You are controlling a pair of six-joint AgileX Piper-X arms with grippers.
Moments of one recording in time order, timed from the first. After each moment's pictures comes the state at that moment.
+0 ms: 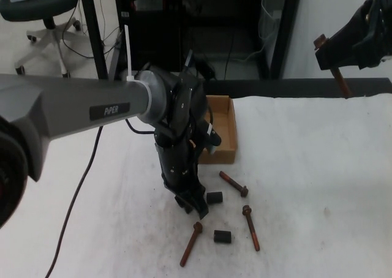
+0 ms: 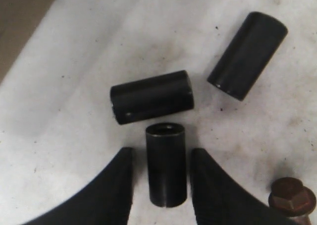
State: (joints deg) left arm -34.0 116.4 -80.4 49.8 3.7 22.7; right arm 10.3 72.8 -79.6 63.9 -26.7 -25.5
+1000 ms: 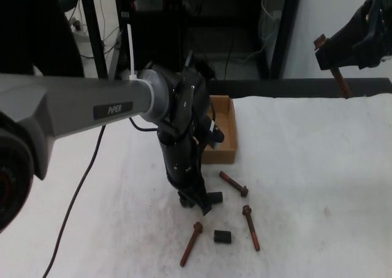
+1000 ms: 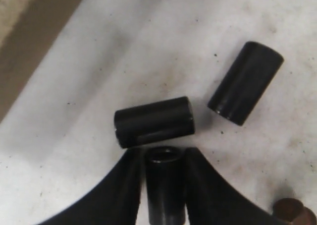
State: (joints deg) left arm -34.2 117.2 -81.9 48.8 4.0 23.4; right arm 10.3 72.8 -79.6 63.9 -26.7 -25.5
